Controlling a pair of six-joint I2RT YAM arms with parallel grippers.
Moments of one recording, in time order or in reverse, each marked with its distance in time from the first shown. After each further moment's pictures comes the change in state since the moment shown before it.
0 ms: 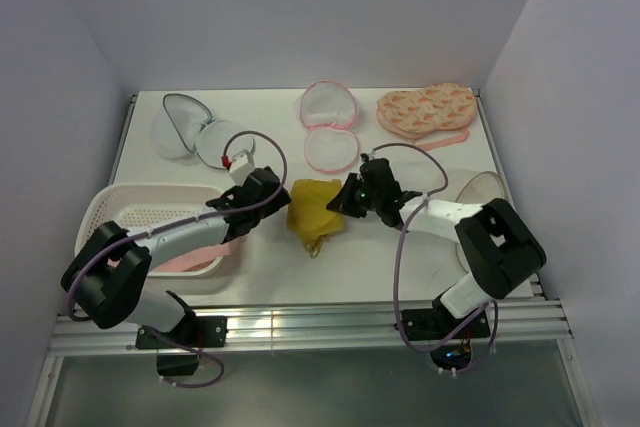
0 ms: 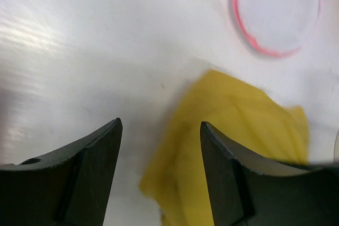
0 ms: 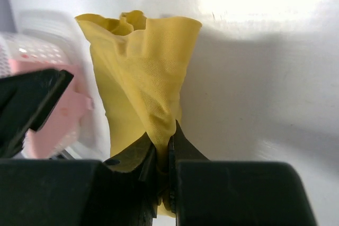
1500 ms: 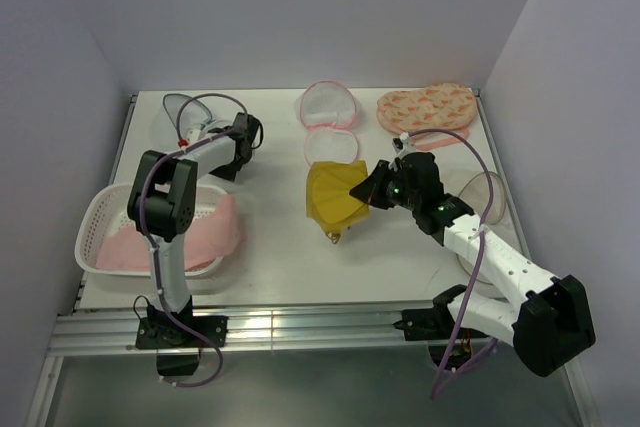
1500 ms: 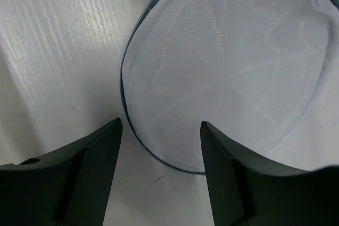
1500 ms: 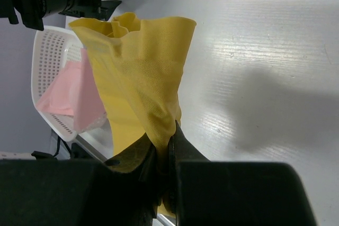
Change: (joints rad) left arm 0.400 0.607 0.676 -0.534 -0.278 -0.580; right arm -0.125 -0.492 0.000 -0.290 -0.045 -0.148
